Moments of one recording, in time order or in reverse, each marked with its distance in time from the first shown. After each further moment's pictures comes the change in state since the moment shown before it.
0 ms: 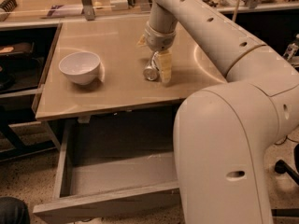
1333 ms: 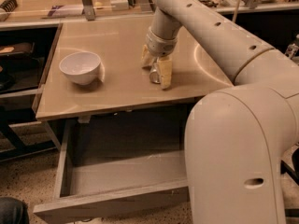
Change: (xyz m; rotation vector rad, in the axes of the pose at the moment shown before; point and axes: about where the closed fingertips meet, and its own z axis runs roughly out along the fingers) arm -0.007 0.015 0.017 -0.011 -0.052 0.020
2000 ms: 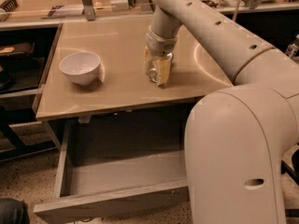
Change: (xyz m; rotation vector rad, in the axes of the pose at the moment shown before) arm 0.000 0.000 0.000 0.000 0.000 0.000
